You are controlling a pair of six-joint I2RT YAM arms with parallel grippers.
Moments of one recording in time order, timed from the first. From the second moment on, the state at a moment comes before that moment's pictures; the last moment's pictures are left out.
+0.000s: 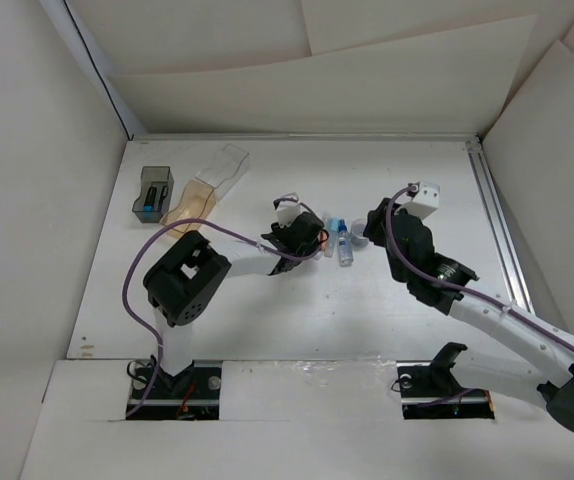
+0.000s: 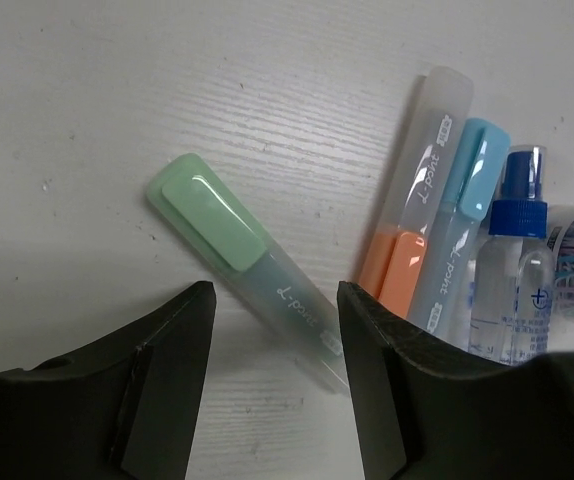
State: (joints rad) left arm -0.83 1.88 1.07 0.01 -0.48 -0.89; right arm 0.76 1.01 0.82 -0.13 0.75 0.54
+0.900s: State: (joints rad) left arm -0.77 1.98 1.18 -0.04 -0.64 -0.61; right arm 0.76 1.01 0.82 -0.13 0.74 0.54
